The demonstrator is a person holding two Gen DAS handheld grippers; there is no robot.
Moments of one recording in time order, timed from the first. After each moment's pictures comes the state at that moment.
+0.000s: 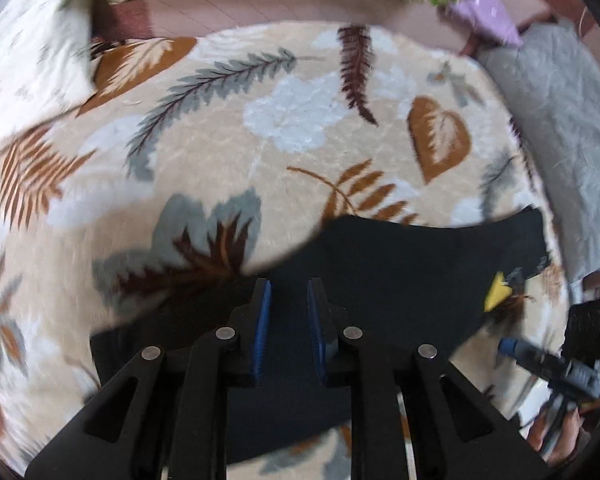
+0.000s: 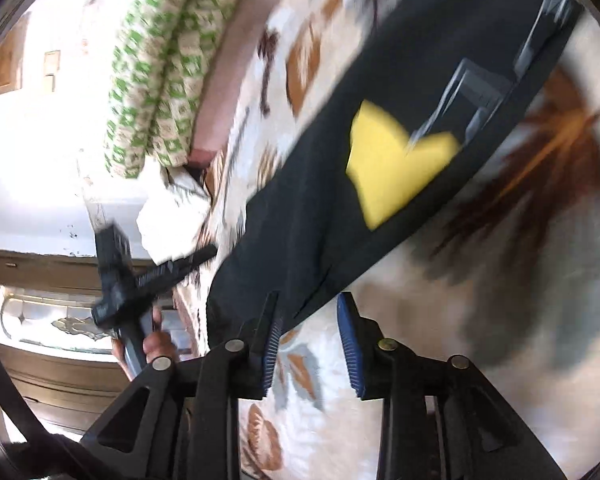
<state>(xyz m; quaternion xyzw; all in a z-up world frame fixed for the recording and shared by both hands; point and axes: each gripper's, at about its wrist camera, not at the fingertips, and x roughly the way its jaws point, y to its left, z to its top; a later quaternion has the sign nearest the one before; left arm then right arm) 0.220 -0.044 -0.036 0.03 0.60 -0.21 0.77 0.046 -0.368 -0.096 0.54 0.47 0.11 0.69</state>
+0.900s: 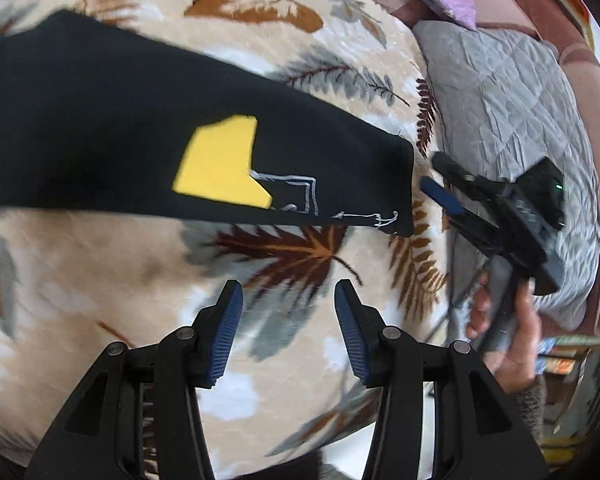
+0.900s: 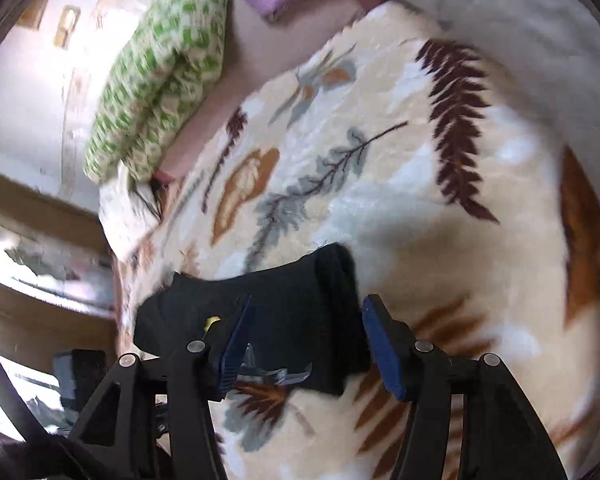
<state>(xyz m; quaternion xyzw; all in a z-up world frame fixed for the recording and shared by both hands) 0.068 -0.258 -0.078 -0.17 0.67 -0.21 0.69 0.118 -0.580 -0.081 0.35 0.53 0.14 0.76</state>
